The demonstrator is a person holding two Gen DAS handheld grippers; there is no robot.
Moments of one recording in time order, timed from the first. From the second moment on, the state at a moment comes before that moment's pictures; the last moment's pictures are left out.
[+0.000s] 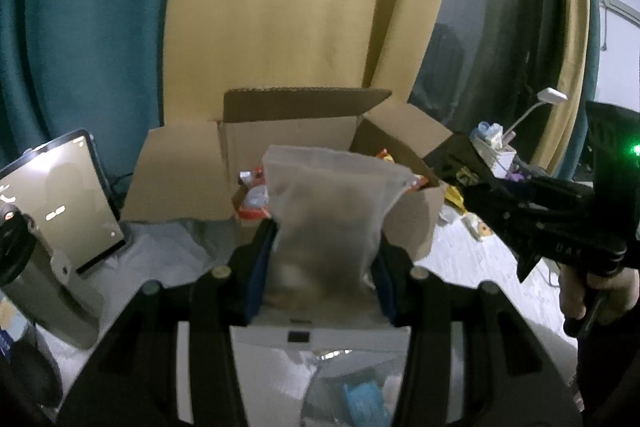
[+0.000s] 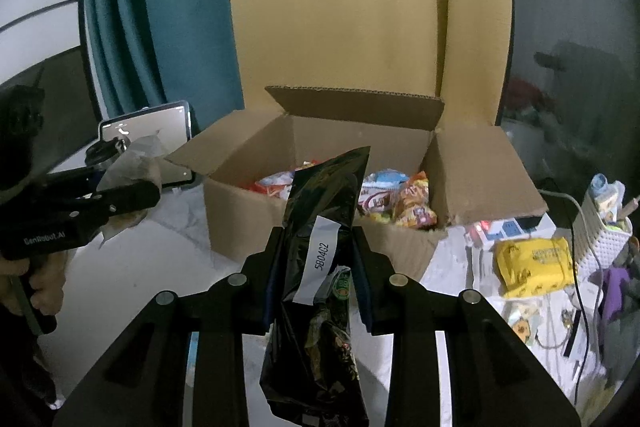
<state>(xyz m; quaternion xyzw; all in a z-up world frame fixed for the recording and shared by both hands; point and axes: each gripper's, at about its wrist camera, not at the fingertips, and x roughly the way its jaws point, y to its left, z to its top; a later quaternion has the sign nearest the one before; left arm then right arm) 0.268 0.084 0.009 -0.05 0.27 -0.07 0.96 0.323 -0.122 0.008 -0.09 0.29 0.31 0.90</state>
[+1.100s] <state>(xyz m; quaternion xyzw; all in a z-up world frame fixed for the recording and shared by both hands) 0.413 0.104 -0.013 -0.04 0.28 -0.05 0.96 0.442 -0.070 -0.009 -0.08 0.29 0.29 0.91</state>
